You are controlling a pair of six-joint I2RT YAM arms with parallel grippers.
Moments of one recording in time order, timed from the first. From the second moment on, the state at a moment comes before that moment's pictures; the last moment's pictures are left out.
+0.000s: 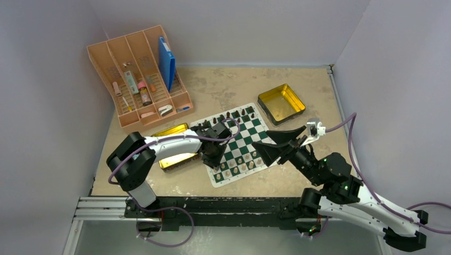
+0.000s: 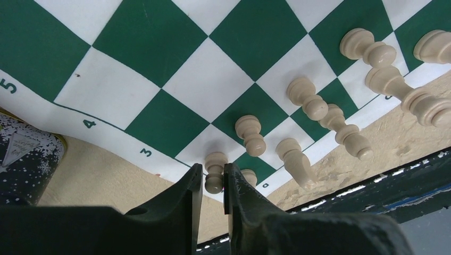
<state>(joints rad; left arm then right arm) -0.87 1.66 1.01 -0.65 0.07 -0.52 1.10 0.40 0.63 -0.04 0.30 0.50</state>
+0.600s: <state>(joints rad) -0.88 1.60 1.01 -0.65 0.06 -0.54 1.10 0.41 0.63 -0.06 0.32 0.51</state>
